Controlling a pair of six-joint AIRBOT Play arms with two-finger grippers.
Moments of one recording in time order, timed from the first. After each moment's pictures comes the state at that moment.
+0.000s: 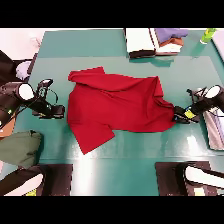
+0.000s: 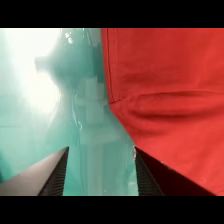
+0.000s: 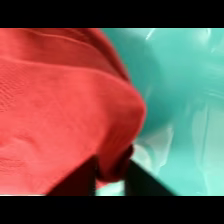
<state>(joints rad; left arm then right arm) -0.14 -1.08 0.90 1.45 -1.26 -1.70 -0.24 -1.29 0.85 -1.31 1.28 1.58</state>
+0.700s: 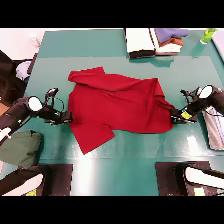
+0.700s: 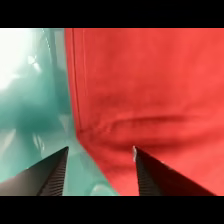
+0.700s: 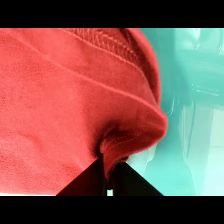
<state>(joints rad) -0.14 -1.11 0.70 1.28 -0.97 -1.67 -0.18 -1.30 0.85 -1.36 1.29 1.58</state>
